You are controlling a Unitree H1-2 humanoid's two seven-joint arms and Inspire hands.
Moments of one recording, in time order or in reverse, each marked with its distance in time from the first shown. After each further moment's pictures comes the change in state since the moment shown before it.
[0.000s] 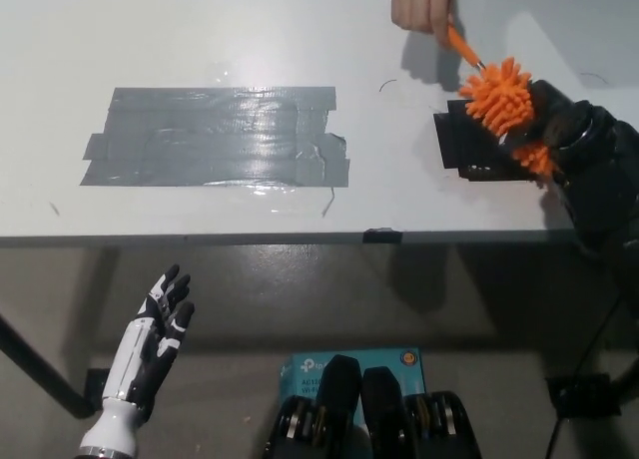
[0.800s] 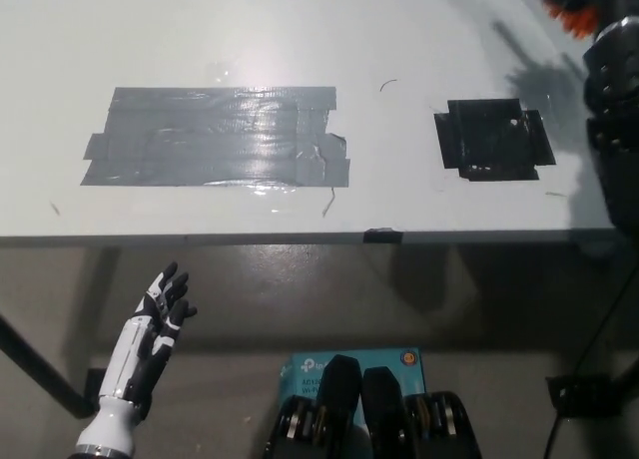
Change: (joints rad) left_arm -0.005 0.011 0.002 0.001 -0.012 -0.004 -0.009; right_arm 0.066 -0.028 -0.130 -0.657 -0.005 0.004 -0.180
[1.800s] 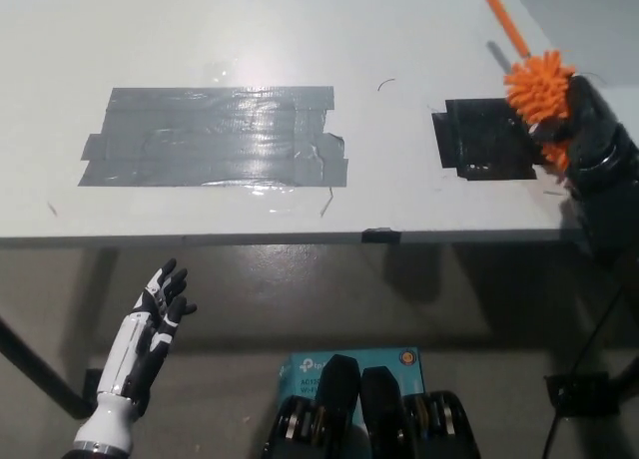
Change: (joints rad) left_arm -0.006 0.005 0.003 -0.004 0.000 0.000 -0.005; right_arm -0.031 0.026 0.020 0.724 0.066 -0.148 -0.029
